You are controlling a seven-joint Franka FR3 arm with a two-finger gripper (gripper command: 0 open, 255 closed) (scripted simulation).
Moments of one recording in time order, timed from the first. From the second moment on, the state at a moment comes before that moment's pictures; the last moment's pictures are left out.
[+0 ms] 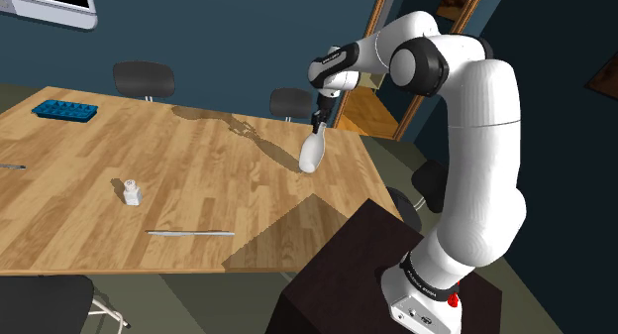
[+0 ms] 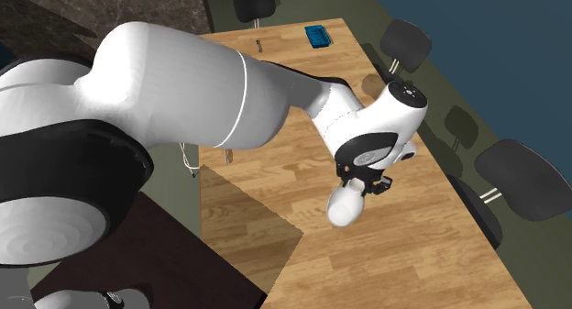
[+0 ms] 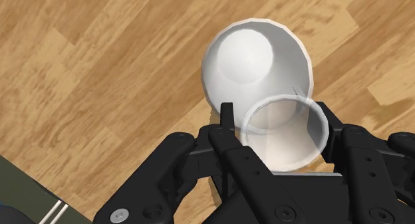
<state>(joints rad) -0.21 0.62 -0.32 -1.65 0.21 2.19 -0.69</state>
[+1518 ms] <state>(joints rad) -0.20 0.47 -0.35 -1.56 0.15 1.95 -0.66</state>
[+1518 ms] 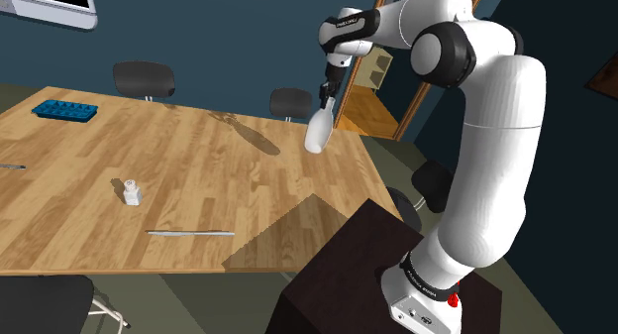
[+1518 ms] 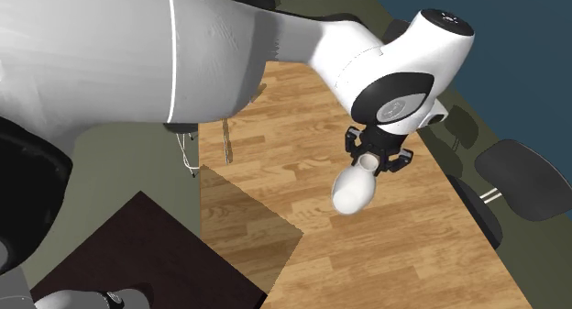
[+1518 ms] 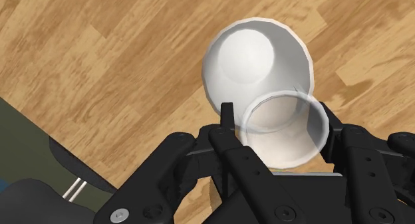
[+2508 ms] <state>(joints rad) -0.20 0.43 -0.36 -1.41 0.14 1.77 -0.65</state>
